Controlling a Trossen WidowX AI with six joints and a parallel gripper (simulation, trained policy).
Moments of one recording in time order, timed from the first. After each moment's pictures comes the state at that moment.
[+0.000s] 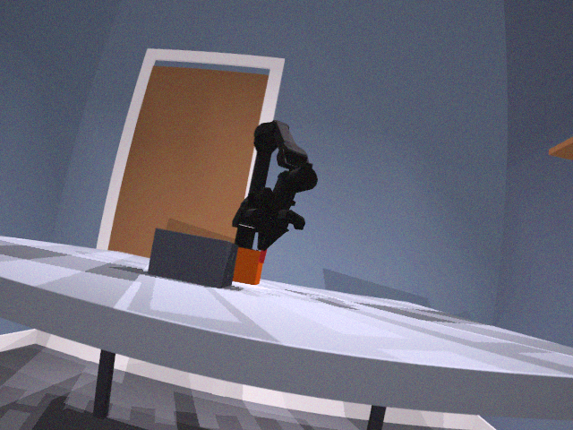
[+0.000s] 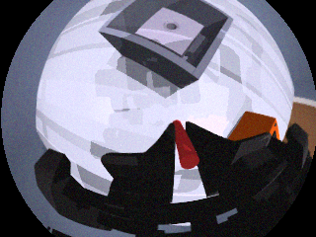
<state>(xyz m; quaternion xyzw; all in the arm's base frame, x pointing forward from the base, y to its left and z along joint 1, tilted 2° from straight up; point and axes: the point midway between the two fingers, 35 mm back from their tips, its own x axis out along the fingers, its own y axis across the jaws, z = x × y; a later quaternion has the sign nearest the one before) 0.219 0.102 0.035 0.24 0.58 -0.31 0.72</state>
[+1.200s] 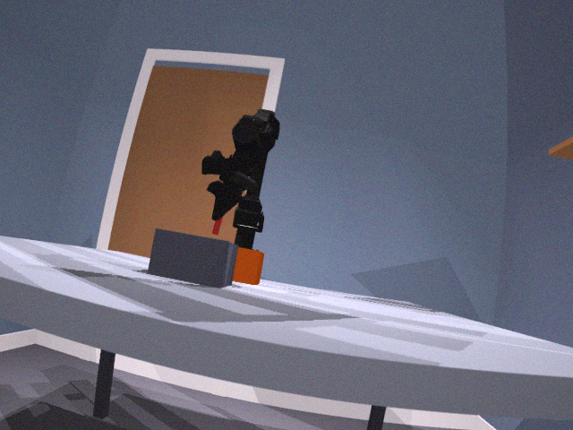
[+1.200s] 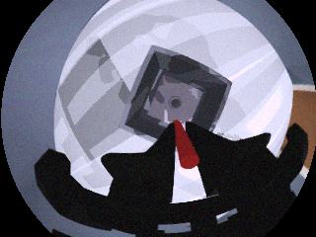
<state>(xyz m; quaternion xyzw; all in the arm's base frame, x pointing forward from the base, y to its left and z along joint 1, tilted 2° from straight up) 0.313 -0.002 0.081 0.30 0.53 -0.36 0.70</state>
